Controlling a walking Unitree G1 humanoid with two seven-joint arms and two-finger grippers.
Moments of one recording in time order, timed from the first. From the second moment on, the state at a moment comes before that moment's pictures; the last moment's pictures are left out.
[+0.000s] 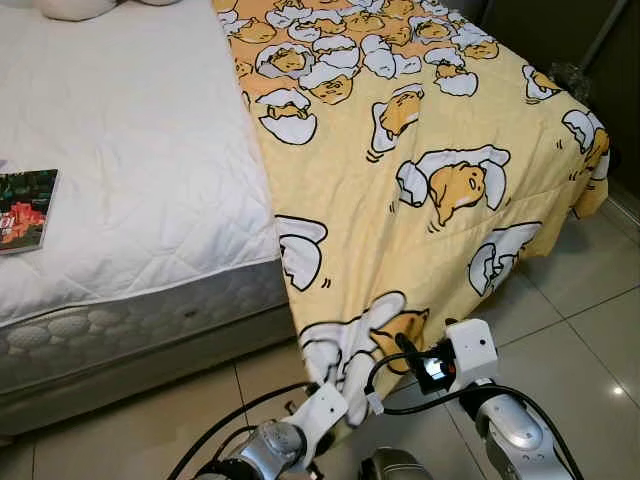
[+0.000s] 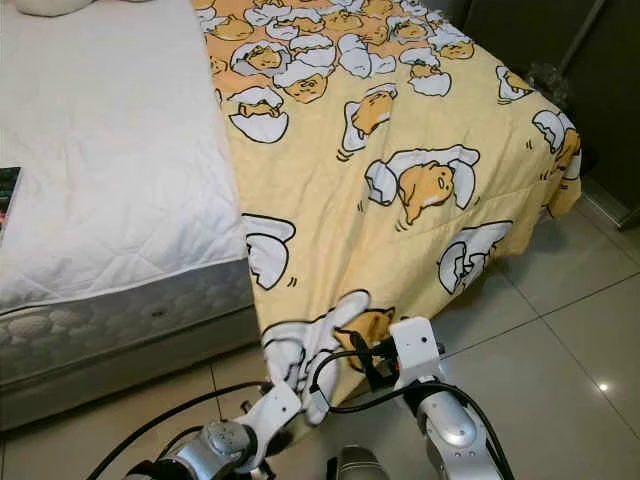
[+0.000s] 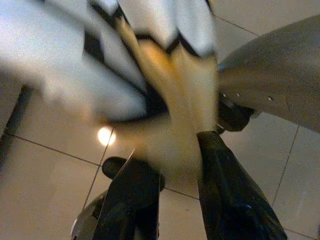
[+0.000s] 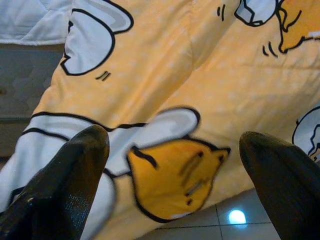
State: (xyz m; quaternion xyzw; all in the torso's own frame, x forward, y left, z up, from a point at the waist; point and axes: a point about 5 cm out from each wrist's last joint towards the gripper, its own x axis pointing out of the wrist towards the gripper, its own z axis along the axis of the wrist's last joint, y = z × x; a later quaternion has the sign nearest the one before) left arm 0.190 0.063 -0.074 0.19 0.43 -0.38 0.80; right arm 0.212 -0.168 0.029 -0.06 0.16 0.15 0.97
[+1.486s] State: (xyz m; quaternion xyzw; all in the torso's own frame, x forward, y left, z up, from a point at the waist) left arm 0.313 0.150 0.086 -0.01 -0.03 0.02 1.00; right arm 0.293 -0.160 0.072 0.00 0.02 0.06 1.00
